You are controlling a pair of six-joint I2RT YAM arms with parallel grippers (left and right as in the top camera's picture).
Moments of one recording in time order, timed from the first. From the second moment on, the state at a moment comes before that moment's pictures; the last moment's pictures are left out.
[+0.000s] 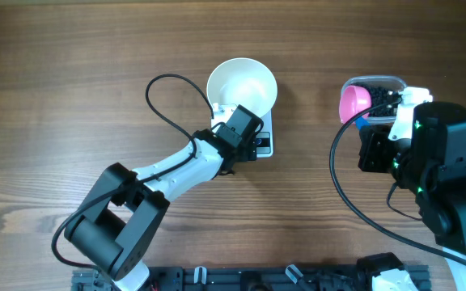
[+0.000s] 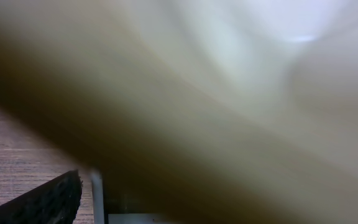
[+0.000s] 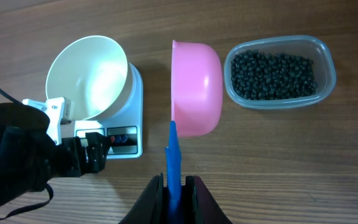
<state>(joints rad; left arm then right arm) -0.68 1.82 0.99 -0.39 -0.25 -0.65 0.19 0.96 1.25 -1.10 -0.02 0.28</state>
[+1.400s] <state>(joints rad) -0.48 1.17 0.95 -0.71 -0.14 -0.62 0.19 0.96 1.25 -1.10 -0.02 0.28</state>
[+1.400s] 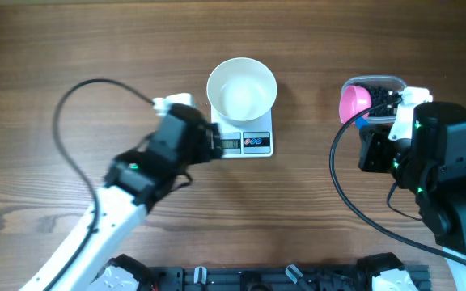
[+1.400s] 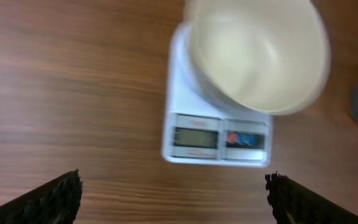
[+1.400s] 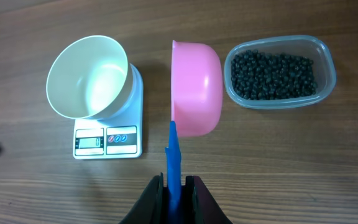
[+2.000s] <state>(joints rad) -0.02 1.15 0.95 -0.77 -0.14 -0.62 0.19 1.01 1.25 -1.02 -0.02 0.28</state>
